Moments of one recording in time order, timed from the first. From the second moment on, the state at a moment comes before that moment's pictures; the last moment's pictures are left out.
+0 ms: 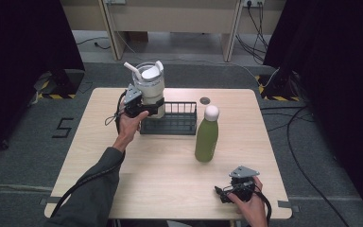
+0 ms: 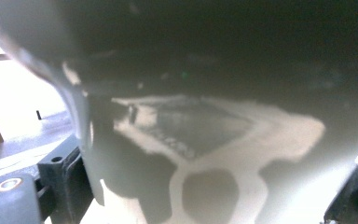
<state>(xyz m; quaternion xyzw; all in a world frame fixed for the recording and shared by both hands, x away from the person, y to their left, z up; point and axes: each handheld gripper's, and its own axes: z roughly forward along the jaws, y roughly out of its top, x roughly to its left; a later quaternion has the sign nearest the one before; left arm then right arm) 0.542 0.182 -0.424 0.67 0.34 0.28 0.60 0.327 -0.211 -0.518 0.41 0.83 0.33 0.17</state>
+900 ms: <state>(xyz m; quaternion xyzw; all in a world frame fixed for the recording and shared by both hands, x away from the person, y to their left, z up) 0.545 0.181 -0.442 0.66 0.36 0.28 0.60 0.327 -0.211 -0.518 0.40 0.83 0.33 0.17</state>
